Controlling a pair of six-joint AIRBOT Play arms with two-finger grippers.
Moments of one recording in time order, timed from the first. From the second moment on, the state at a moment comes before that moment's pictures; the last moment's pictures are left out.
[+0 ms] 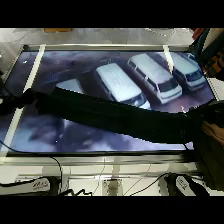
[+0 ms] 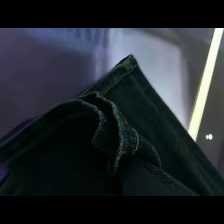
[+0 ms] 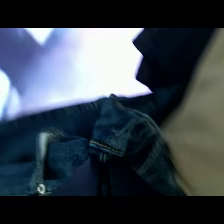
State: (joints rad) left arm 0.45 -1.47 1.11 0.72 -0.62 -1.13; right arm -0.59 -0.99 0.93 -1.25 1.04 1.55
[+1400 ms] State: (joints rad) left arm 0.59 -1.58 1.13 0.89 -1.00 -1.42; right arm -0.58 -1.22 0.93 -1.03 0.74 1.48
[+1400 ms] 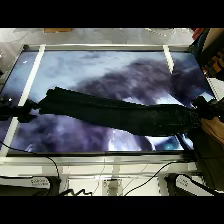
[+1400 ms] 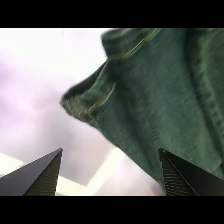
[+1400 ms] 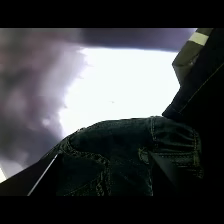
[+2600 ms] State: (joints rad) left arm 0.39 -1.46 1.23 0.74 -0.49 -1.22; right arm -0.51 -1.22 1.06 -1.02 0.95 1.32
